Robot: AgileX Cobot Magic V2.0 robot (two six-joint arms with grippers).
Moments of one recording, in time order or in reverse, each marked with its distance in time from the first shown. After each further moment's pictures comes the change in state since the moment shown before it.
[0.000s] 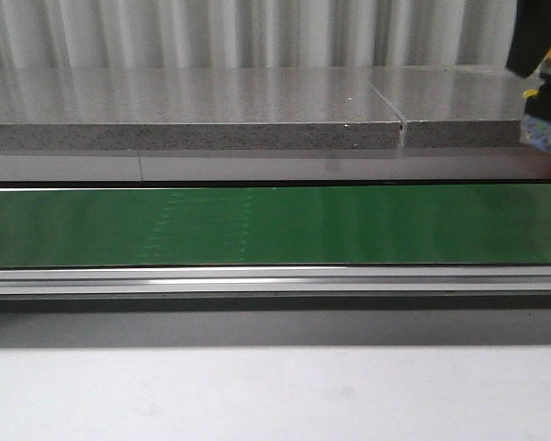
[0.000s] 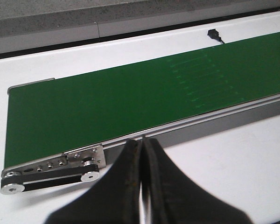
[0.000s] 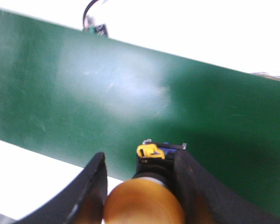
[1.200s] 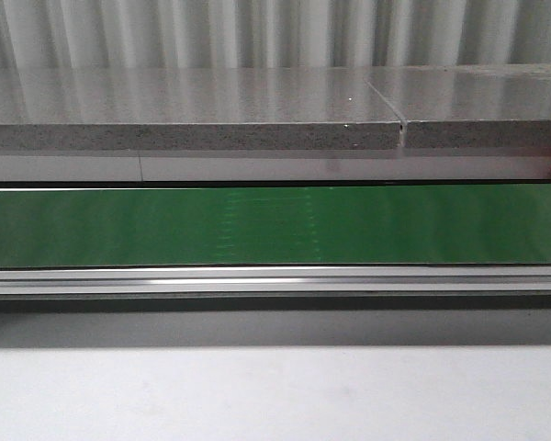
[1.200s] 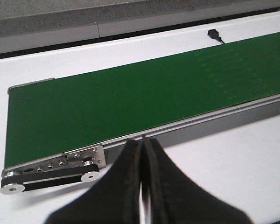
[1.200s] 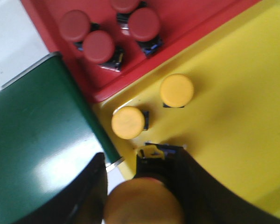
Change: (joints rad) left arm 0.000 0.000 0.000 0.000 0.000 0.000; right arm -0.669 -0.225 0.228 -0.093 -0.115 0.168
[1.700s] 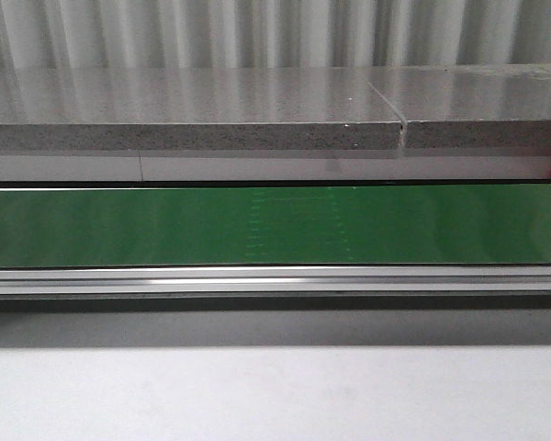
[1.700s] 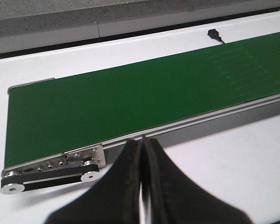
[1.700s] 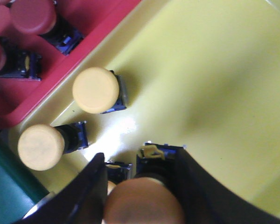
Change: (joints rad) left arm 0.000 0.000 0.000 0.000 0.000 0.000; right arm -0.155 0.021 0.289 -0.002 -0.304 0.008
